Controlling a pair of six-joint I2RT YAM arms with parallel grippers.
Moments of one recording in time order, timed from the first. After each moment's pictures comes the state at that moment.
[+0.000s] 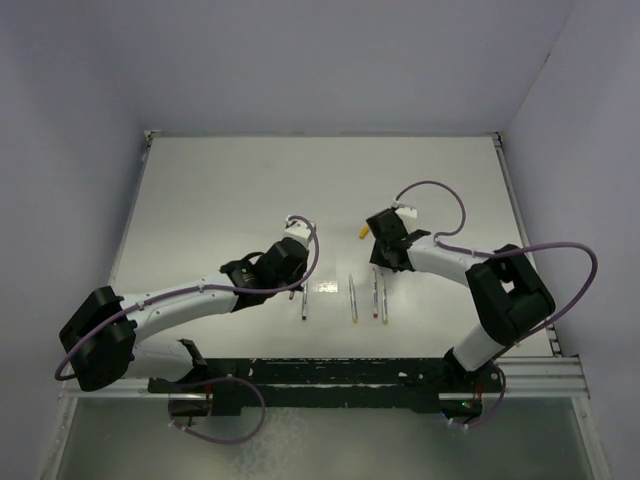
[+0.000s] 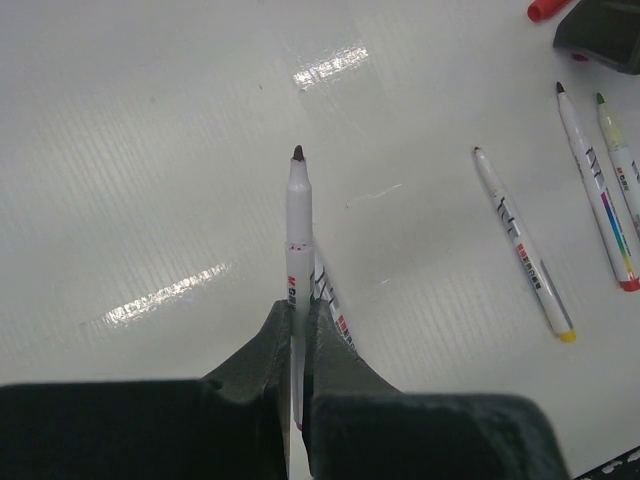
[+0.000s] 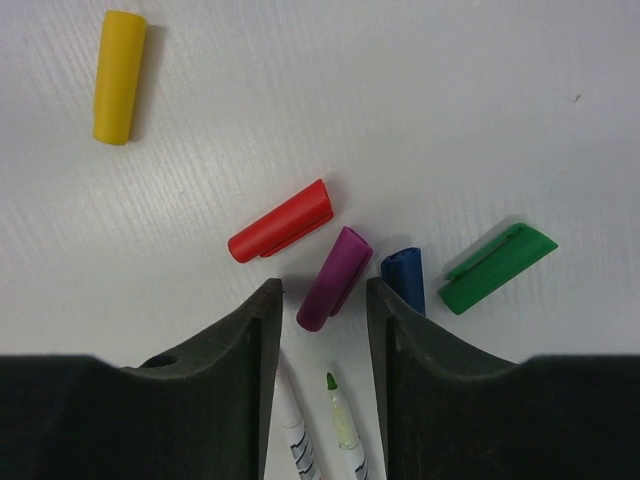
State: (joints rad) left arm -0.93 1.30 0.75 -0.23 -0.35 -0.43; right arm 0.55 1.60 0.83 -0.30 0.38 0.74
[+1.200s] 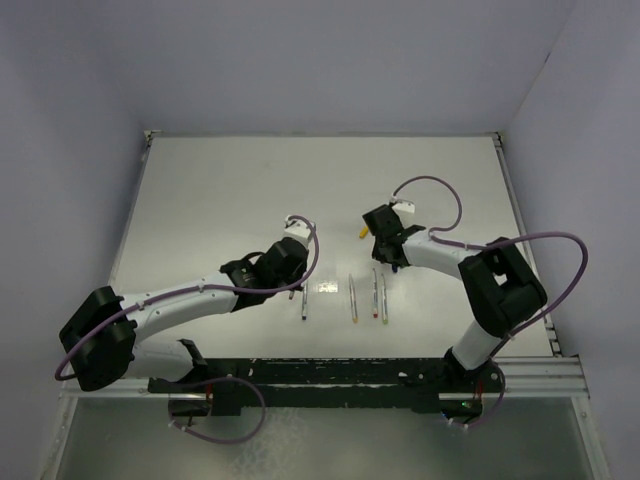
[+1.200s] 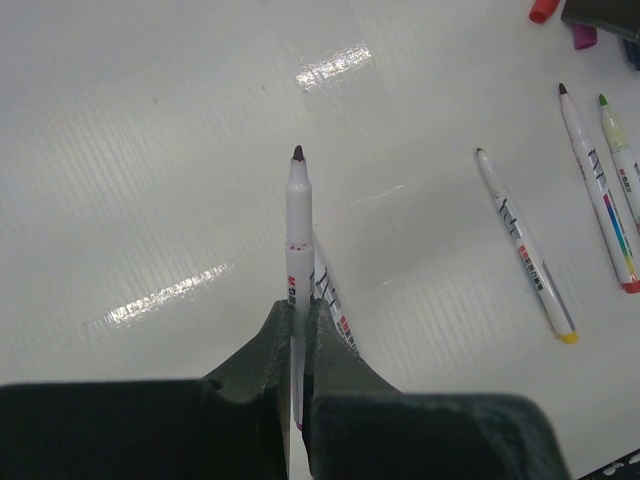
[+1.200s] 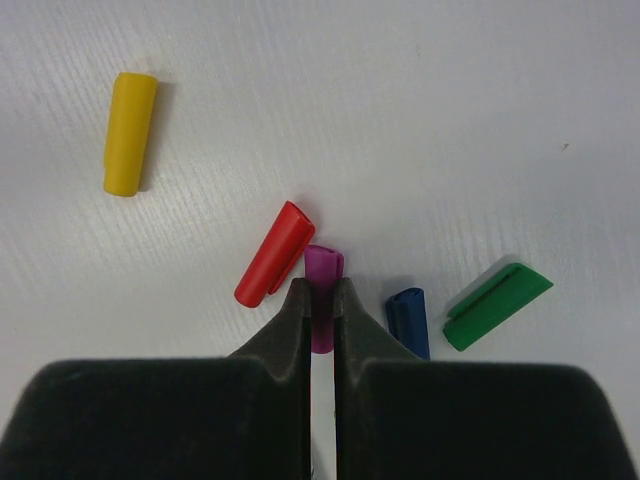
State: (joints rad) left arm -0.92 1.30 0.75 -0.23 -0.35 -0.43; right arm 0.55 1.67 0.89 -0.30 0.43 0.73
